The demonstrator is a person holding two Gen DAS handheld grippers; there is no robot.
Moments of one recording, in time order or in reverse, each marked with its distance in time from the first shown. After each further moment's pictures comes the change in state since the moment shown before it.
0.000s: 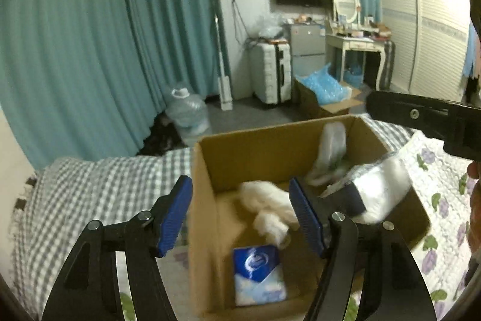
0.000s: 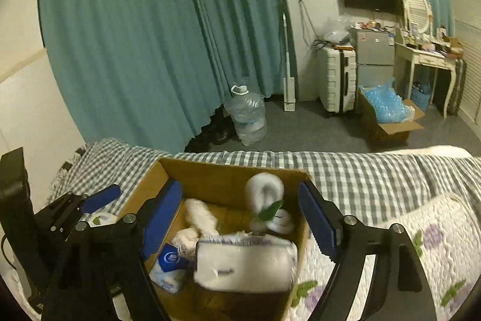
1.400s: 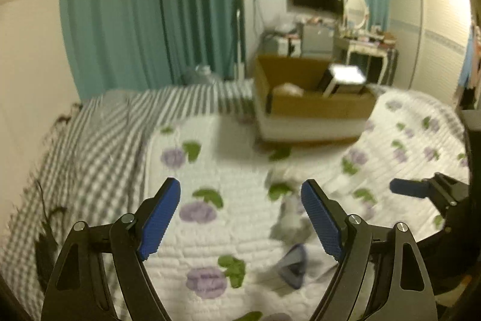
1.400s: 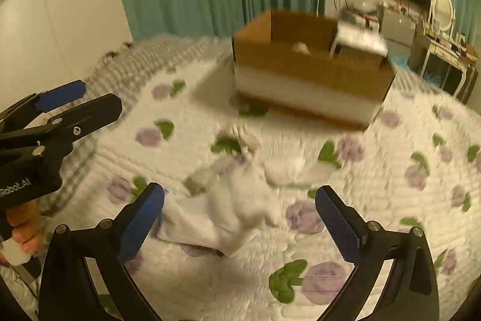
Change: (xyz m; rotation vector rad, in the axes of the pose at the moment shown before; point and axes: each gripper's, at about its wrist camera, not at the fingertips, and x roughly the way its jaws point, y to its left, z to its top) left arm -0.158 0.059 -0.173 -0.113 0.043 0.020; right arm -0.111 0.154 -0.227 -0.156 0.225 0.007
